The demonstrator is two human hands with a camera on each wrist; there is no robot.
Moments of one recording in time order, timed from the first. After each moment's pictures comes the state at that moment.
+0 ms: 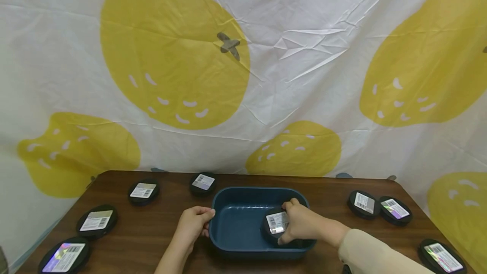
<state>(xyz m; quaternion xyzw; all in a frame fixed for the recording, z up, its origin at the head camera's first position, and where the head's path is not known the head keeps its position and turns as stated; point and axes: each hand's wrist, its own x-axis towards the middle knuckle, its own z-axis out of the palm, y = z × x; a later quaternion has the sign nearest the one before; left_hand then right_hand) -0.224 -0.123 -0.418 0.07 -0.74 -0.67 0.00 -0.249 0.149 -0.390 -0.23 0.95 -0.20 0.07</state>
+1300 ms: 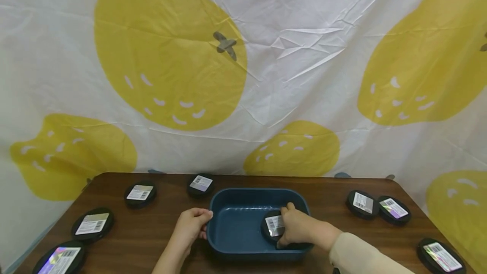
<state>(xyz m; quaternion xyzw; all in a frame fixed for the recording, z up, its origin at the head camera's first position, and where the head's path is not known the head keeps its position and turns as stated) -0.225 -0.124 -0.420 0.07 -0.74 -0.67 0.00 -0.248 0.142 -0.396 -0.23 0.96 -0.13 0.08</state>
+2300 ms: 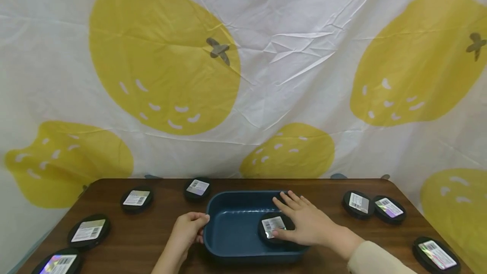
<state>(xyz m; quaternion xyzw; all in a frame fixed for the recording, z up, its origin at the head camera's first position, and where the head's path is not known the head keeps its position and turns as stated) -0.227 -0.123 -0.421 0.07 -0.74 -0.67 0.00 -0.237 0.175 -0.379 -0.29 0.95 -0.10 0.03</state>
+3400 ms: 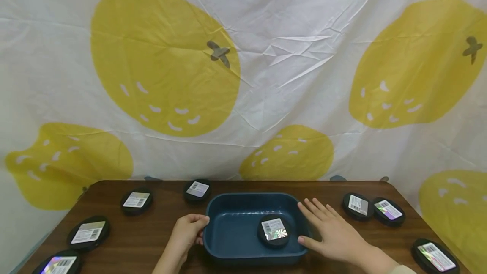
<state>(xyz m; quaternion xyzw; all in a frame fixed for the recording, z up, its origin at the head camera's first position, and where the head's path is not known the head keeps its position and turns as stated) -0.225 -0.123 -0.421 0.07 -0.73 -0.68 0.00 -0.213 0.225 -0.397 -0.25 0.96 -0.08 -0.10</state>
